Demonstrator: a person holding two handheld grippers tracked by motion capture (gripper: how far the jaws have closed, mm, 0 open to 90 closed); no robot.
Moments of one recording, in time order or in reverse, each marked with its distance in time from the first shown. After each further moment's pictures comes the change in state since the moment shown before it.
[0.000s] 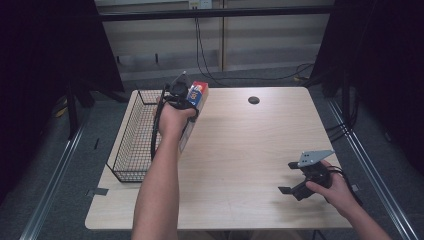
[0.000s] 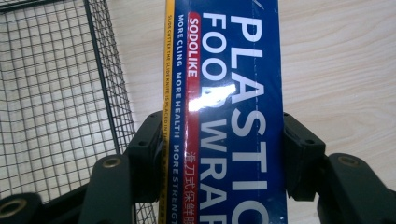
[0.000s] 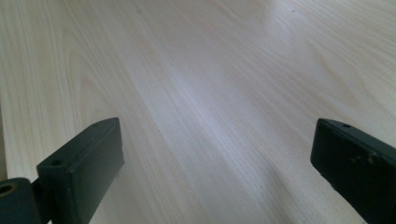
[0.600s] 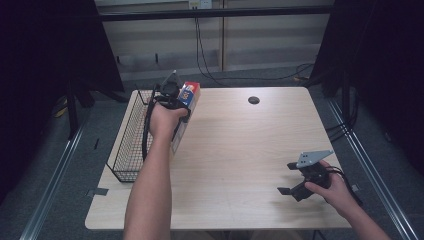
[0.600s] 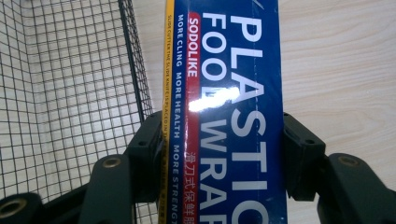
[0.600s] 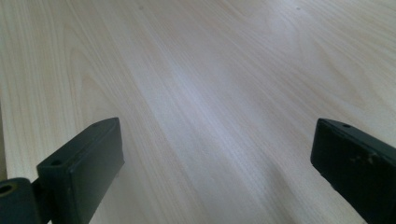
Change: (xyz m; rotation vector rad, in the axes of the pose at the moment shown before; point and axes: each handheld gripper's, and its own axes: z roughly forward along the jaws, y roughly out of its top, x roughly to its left) left arm 0.017 -0.008 -0.013 0.011 0.017 -0.040; right arm 0.001 0.000 0.003 0.008 0.005 -0.009
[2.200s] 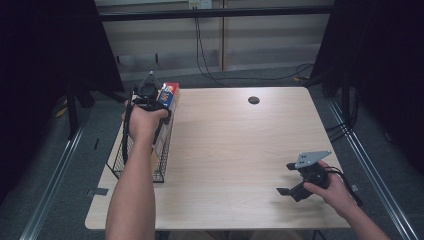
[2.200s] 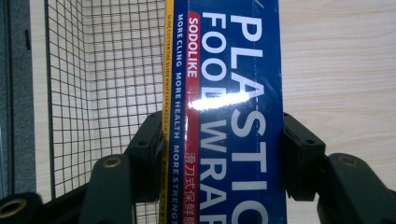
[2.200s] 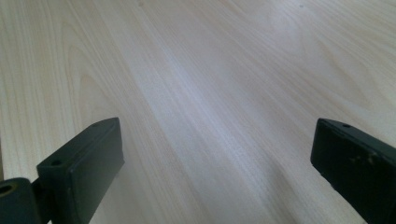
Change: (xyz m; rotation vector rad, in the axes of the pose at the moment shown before) left arm 0.044 -0.019 -0.018 -0.005 0.048 -0.102; right arm 0.001 0.000 0.003 0.009 -0.003 -0.005
